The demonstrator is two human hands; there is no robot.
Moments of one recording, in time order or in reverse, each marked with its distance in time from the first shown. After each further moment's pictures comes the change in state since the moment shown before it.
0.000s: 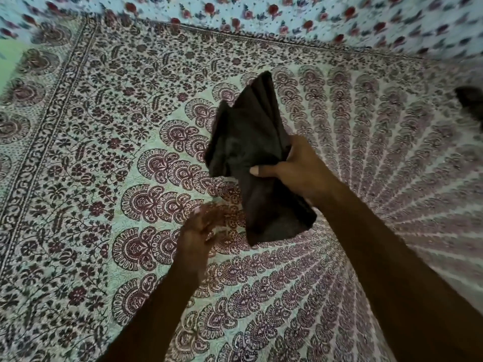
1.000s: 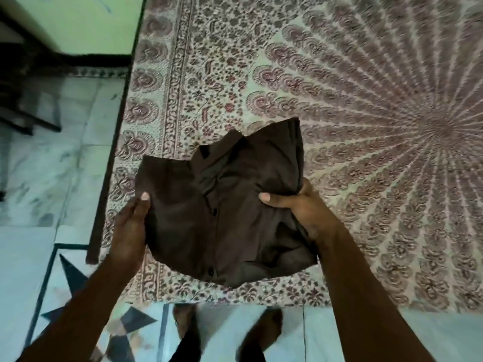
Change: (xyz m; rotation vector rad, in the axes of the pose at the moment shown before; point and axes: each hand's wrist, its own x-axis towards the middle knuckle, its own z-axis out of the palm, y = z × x) left_hand -0.224 0.058 -0.429 0.261 0.347 0.190; right_hand -0.270 0.043 0.350 0.599 -0.016 0.264
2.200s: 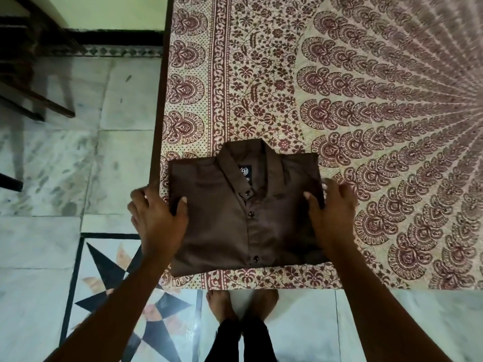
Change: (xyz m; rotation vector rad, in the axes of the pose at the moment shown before) left_hand 0.061 -0.026 -0.098 1.009 0.183 0.406; right_hand 0.028 0.123 0.067 -1.155 0.660 -0.187
